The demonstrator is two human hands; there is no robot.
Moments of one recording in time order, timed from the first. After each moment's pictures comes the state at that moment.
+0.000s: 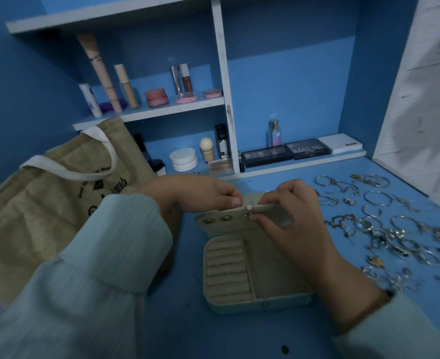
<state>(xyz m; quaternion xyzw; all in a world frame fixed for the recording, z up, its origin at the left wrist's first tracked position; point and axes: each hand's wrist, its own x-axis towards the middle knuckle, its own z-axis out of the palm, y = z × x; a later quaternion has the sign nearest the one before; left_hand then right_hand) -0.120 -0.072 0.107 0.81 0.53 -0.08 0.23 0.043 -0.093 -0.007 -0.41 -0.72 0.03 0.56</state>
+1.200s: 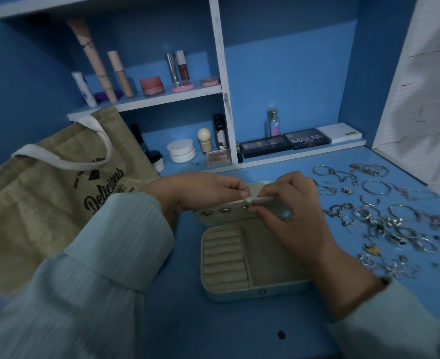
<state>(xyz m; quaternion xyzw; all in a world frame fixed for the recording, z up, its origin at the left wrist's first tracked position) -0.119 -0.073 0.087 0.78 0.53 0.00 0.33 0.045 -0.089 -0.017 -0.38 -0.72 0.02 0.58</state>
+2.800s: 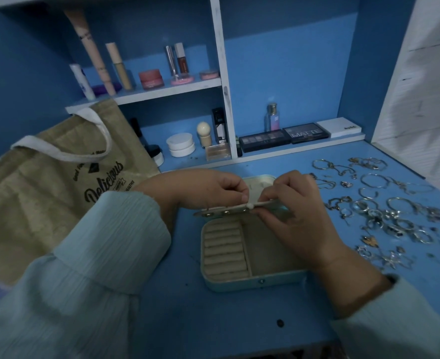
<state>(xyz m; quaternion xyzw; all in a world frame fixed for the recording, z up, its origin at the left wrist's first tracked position) -0.118 -0.085 0.090 0.82 0.52 -0.06 0.25 0.051 -0.100 -0.016 -0.39 -0.75 -0.01 0.53</state>
